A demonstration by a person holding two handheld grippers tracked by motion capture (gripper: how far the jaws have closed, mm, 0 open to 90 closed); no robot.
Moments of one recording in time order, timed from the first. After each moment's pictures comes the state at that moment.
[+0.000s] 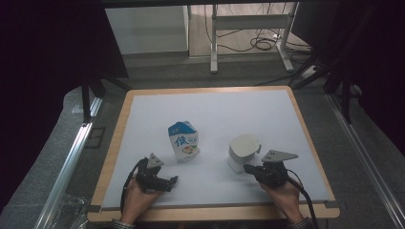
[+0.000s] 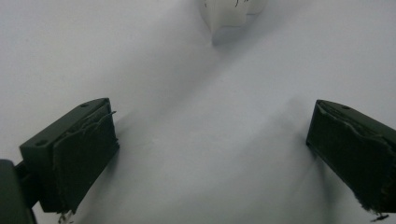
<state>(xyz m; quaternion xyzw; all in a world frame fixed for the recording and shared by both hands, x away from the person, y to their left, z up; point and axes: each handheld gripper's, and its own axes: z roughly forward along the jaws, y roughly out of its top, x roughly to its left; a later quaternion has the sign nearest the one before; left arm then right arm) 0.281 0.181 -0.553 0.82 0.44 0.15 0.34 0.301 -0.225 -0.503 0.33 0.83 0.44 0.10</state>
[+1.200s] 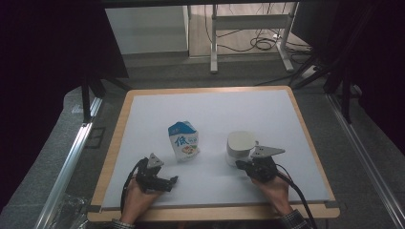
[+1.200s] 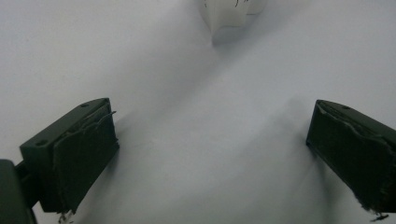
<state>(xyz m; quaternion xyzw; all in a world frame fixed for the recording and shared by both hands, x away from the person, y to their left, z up) 0.281 0.181 -0.553 0.82 0.44 0.15 0.34 0.319 -0.201 -0.512 0.32 0.84 0.43 0.11</state>
